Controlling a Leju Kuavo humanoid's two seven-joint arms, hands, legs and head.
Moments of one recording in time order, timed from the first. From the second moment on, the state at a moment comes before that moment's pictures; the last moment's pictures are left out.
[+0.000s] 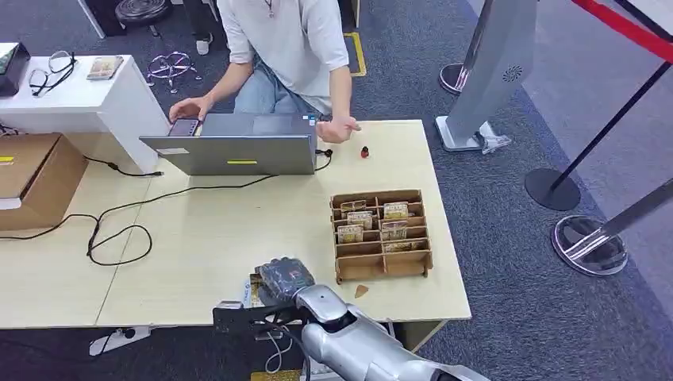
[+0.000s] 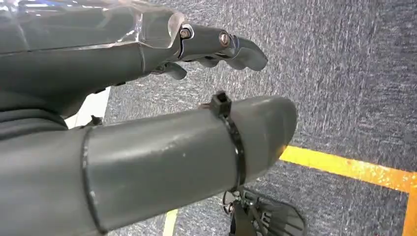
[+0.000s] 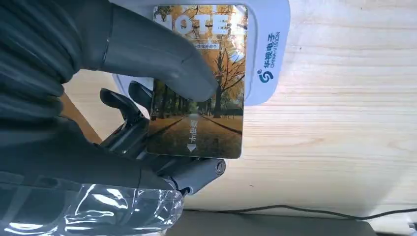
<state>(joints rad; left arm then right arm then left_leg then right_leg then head) -0.11 -0.19 1.03 -0.20 -1.02 0.39 0.02 -0.59 0.32 0.95 -0.41 0.89 -0.24 -0.09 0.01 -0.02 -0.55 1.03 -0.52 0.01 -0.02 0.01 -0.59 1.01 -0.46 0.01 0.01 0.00</state>
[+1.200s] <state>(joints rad) -0.10 -0.19 1.03 -0.20 -1.00 0.39 -0.02 -0.57 0.19 0.79 -1.03 0.82 -0.28 -0.20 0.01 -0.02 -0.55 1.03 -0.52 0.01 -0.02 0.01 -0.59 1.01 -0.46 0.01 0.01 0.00</state>
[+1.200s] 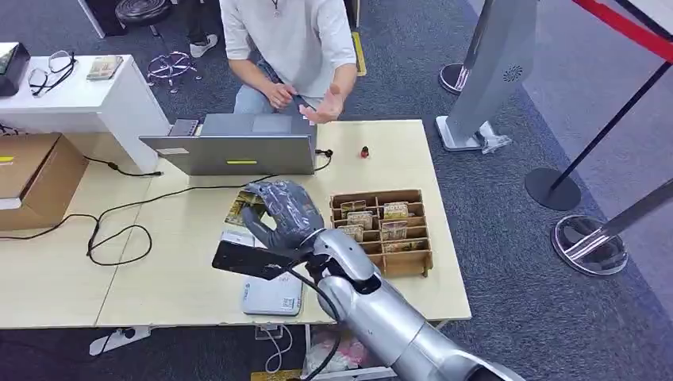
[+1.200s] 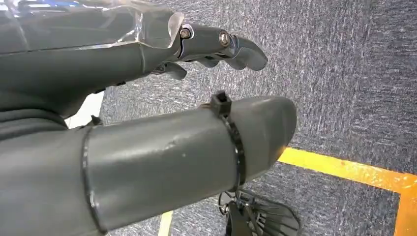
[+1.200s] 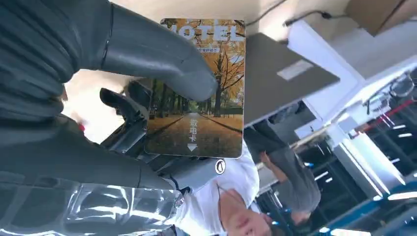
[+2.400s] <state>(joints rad) -0.11 -0.19 1.02 -0.20 -1.03 0.42 -0.01 -0.90 0.22 0.57 -0.60 1.44 -0.69 0.00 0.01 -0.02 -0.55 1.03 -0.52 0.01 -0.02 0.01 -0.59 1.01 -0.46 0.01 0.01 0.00</state>
